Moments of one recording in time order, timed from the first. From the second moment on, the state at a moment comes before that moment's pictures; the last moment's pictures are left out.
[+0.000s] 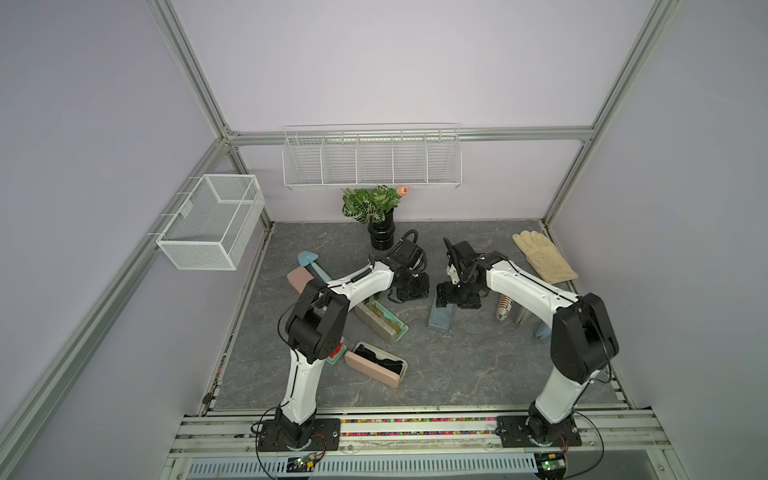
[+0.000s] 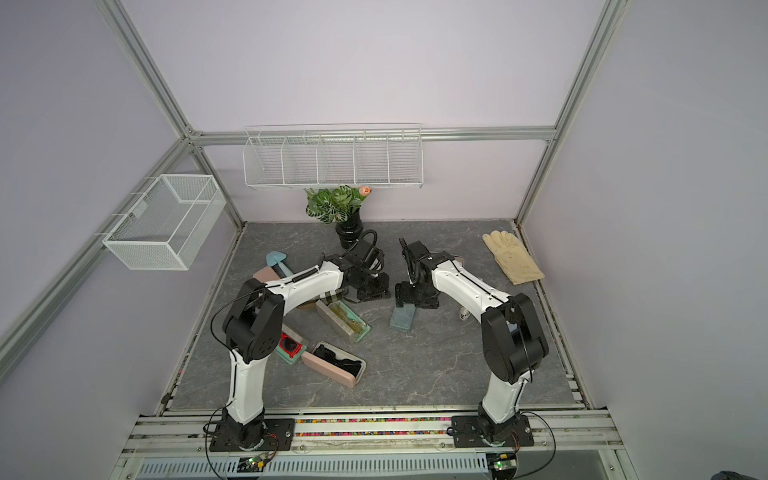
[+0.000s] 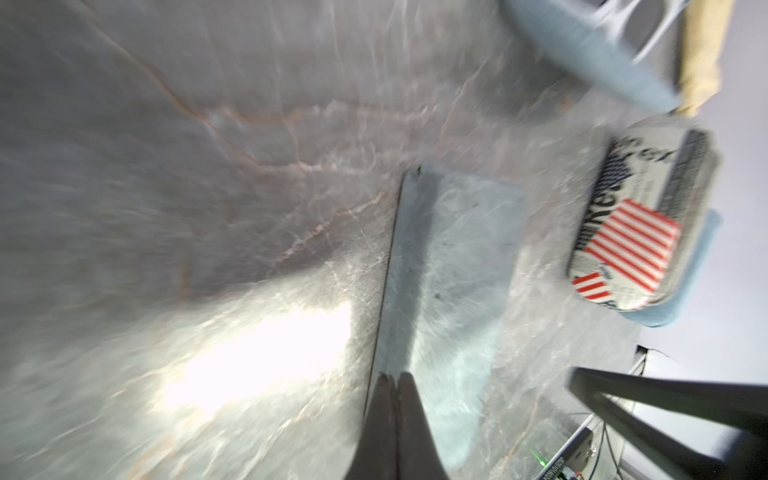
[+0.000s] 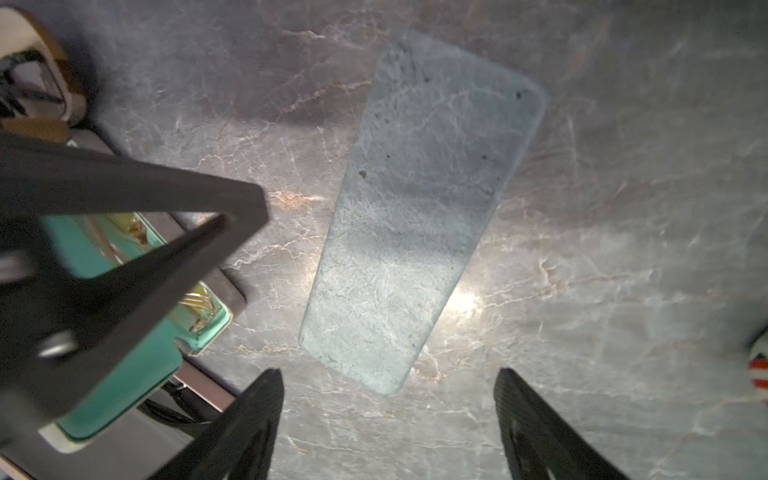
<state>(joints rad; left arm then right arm) -0.69 2.03 1.58 -0.58 0.36 -0.66 0.53 1.78 1.37 -0.94 -0.13 0.46</state>
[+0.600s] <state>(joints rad) -0.62 1.87 1.48 -0.62 0.28 -0.65 0.56 2.01 1.50 -0.98 -0.05 0.51</state>
